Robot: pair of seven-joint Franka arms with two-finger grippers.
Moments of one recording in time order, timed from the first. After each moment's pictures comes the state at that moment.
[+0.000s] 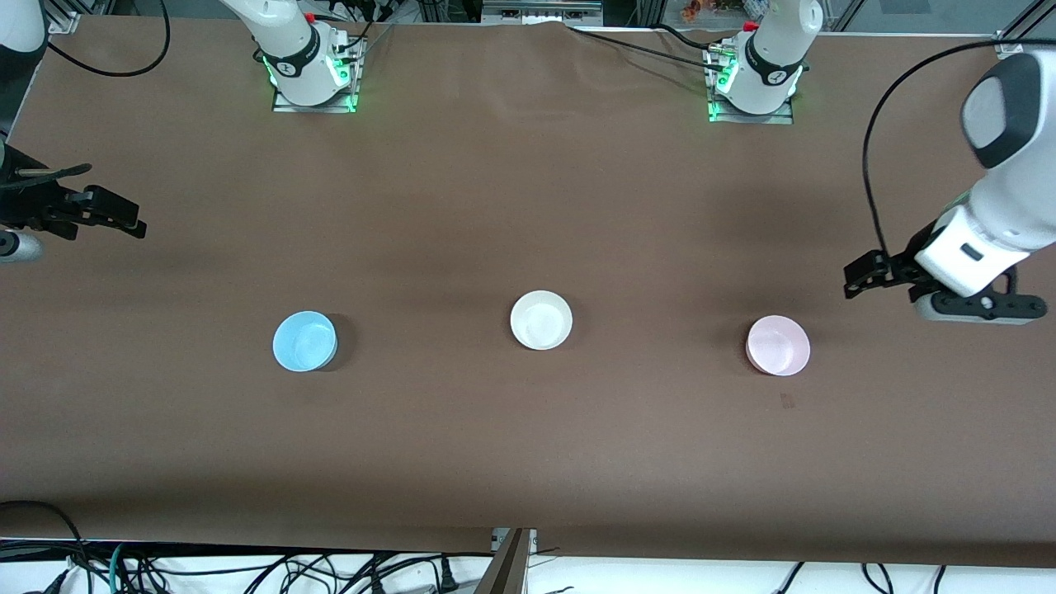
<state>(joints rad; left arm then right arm) 0.17 0.16 -0.22 -1.77 0.01 1.99 -0.03 0.00 0.10 -0.05 -1.56 0.03 1.63 -0.07</state>
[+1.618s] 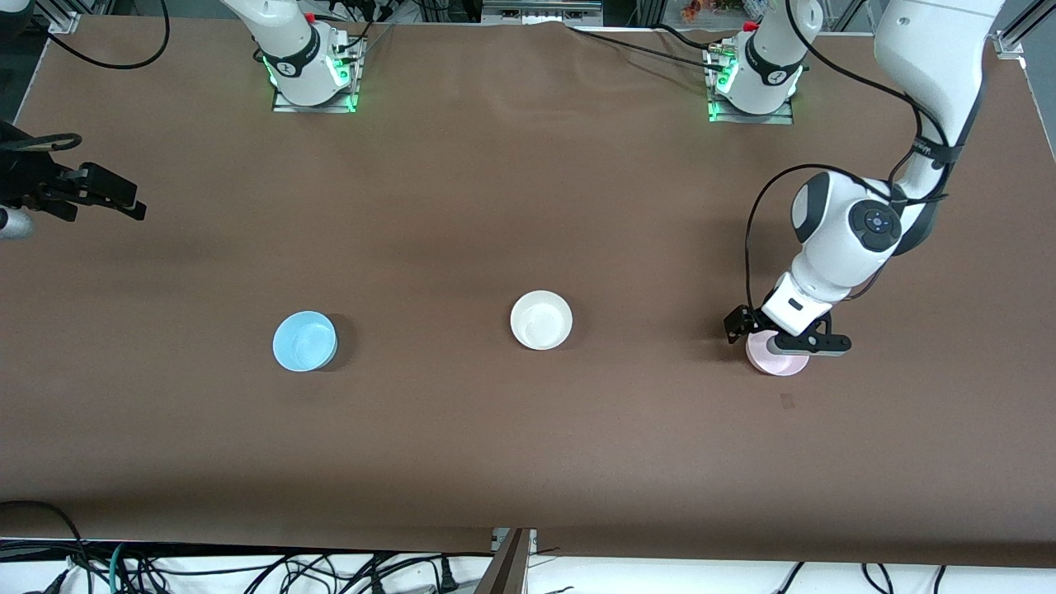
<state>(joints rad) 0.10 0.43 -0.25 -2.08 0.06 2.70 -0.21 0.00 0.06 -0.04 -1.56 0.05 1.58 -0.04</state>
